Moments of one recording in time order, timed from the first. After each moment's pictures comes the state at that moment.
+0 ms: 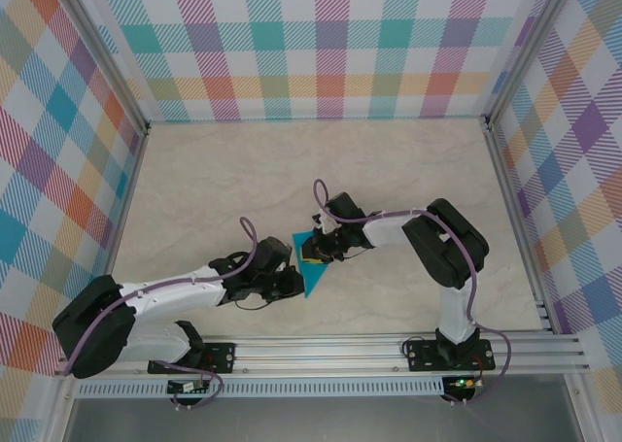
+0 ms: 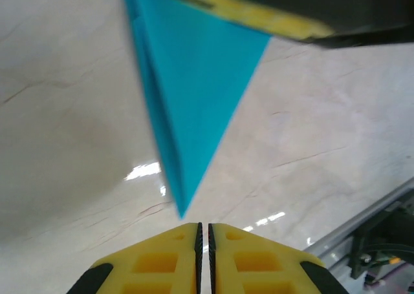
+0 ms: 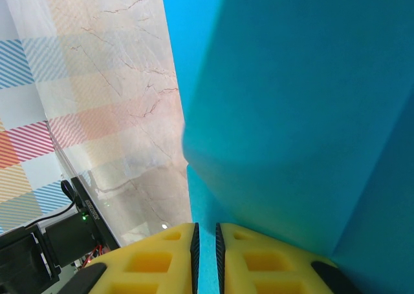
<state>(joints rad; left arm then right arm) -0.88 1.24 0.55 -0.23 0.22 -1.04 0.69 1.95 0.98 -0.04 -0.73 0.78</state>
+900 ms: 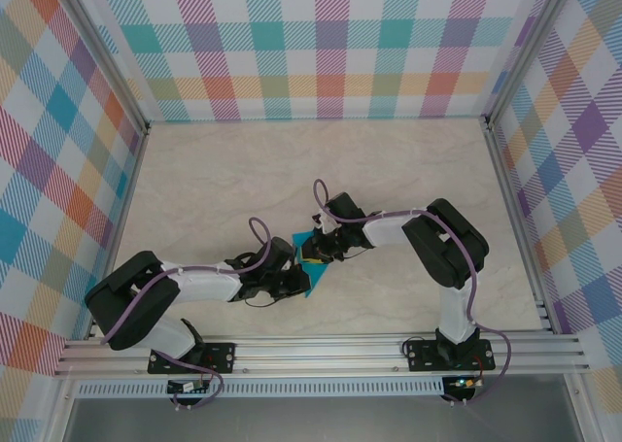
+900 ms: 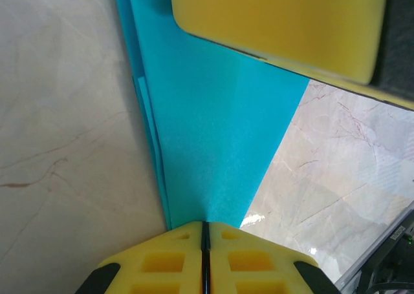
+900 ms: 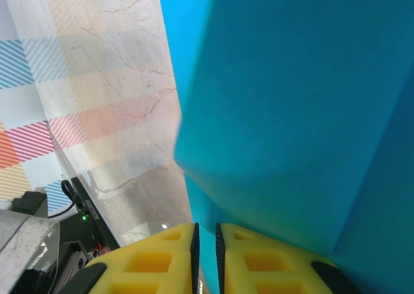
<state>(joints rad) -0.85 1.47 0.49 0.08 0.28 -1.05 0.69 1.95 0.98 -0.04 -0.73 0.78</state>
